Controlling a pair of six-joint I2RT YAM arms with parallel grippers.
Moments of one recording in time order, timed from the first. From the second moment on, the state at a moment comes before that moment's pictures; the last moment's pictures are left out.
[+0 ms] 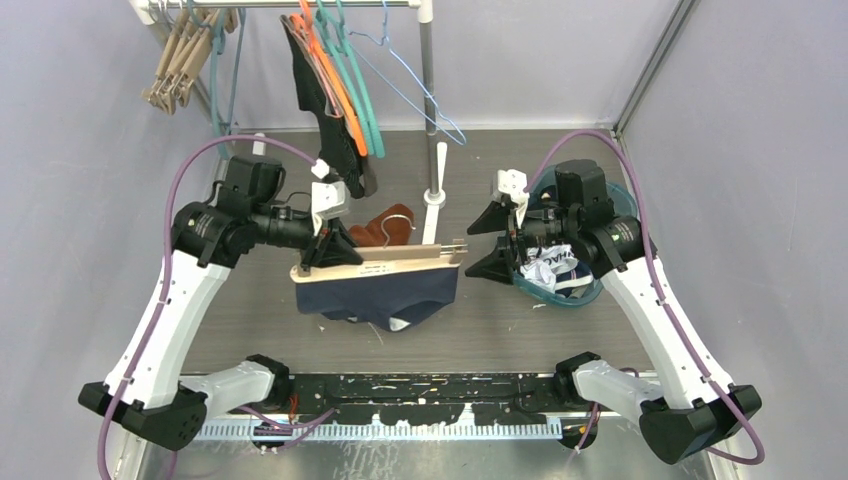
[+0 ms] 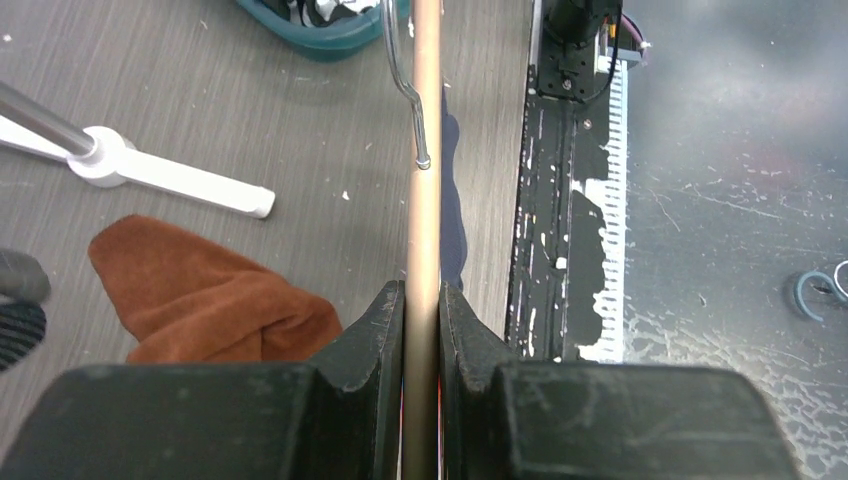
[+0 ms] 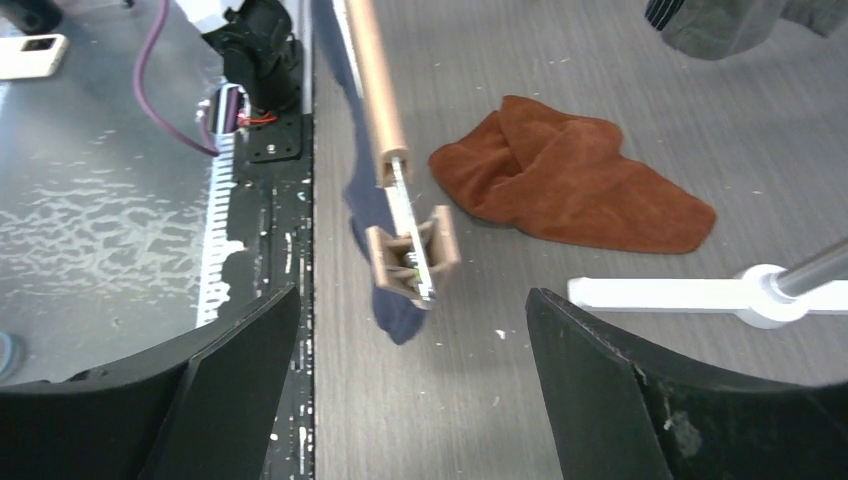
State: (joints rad) left arm -0.39 1.11 1.49 -1.16 0.92 0.59; right arm 0.35 1.05 1.23 -0.76 -1.04 -0.47
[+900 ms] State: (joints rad) left arm -0.42 1.06 1.28 -0.98 0.97 0.53; right arm 0.32 1.07 1.15 -0.68 -1.22 -0.40
